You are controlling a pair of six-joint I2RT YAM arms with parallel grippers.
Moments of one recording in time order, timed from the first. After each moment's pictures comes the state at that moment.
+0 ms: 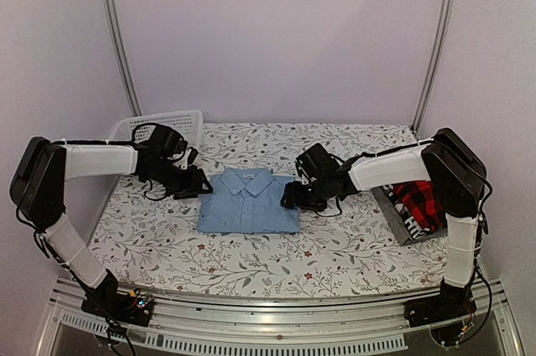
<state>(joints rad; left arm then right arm) -0.36 1.63 0.98 -0.38 0.33 -0.43 0.80 2.02 1.27 -0.18 -0.06 0.70</state>
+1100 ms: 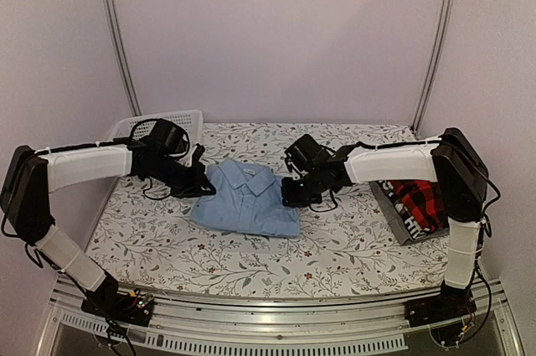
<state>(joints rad) -0.46 1.54 1.00 -0.44 0.40 -0.53 0.86 2.01 1.42 -0.39 -0.04 0.66</state>
